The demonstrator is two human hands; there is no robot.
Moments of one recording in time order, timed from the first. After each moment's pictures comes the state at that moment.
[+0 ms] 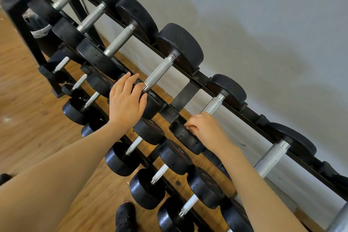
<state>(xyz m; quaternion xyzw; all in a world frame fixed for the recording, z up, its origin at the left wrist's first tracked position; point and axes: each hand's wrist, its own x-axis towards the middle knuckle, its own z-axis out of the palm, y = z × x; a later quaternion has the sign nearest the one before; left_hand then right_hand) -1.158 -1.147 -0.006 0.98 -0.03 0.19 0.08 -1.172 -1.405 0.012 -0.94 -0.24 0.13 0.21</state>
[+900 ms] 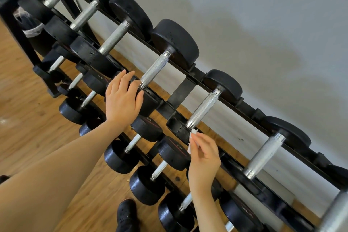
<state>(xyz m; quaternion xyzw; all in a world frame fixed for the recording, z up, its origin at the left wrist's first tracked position) -1.158 -1.149 -0.007 0.97 -0.02 0.20 0.10 -1.278 -1.367 -0.022 -0.78 0.10 -0.22 0.58</state>
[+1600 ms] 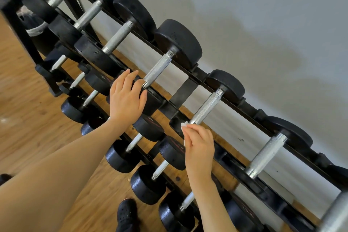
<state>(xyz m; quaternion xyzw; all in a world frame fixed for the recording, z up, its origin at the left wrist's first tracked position) -1.158 -1.147 -0.008 0.97 -0.03 0.21 0.09 -1.256 -1.357 -0.014 -0.91 -0.03 -0.22 0.35</state>
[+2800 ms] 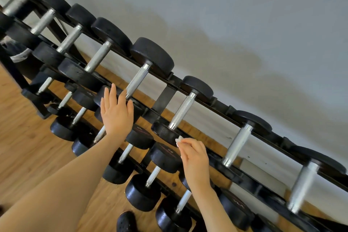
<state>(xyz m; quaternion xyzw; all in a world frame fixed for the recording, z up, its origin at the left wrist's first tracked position) -1.175 -1.189 0.014 0.97 0.10 0.12 0.17 -1.298 -1.409 -0.018 -0.90 0.01 -0.14 0.42</state>
